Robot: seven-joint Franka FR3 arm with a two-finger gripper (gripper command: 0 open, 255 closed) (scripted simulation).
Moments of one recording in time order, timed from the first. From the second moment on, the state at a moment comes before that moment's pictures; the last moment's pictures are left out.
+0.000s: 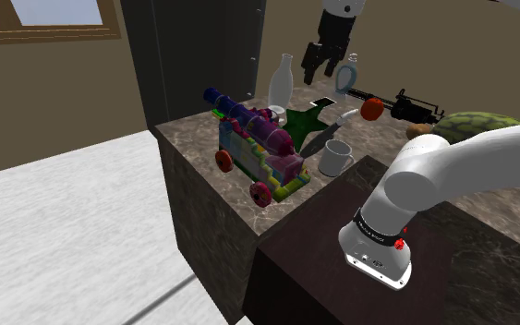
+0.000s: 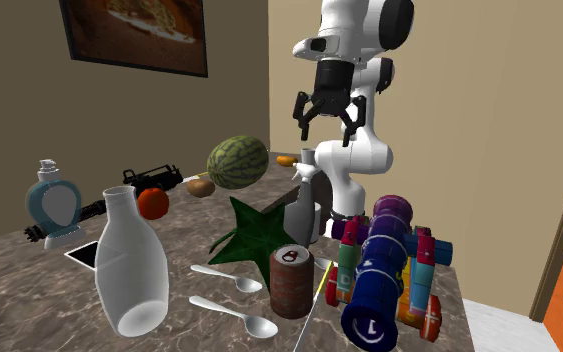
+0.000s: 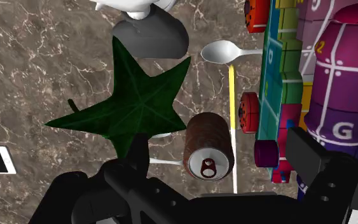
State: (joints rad) arm 0.00 -0.79 -0.02 -2.41 -0.11 1.69 0.10
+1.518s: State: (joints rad) arm -0.20 -0.93 -0.41 -2.91 -0.31 1.93 -0.21
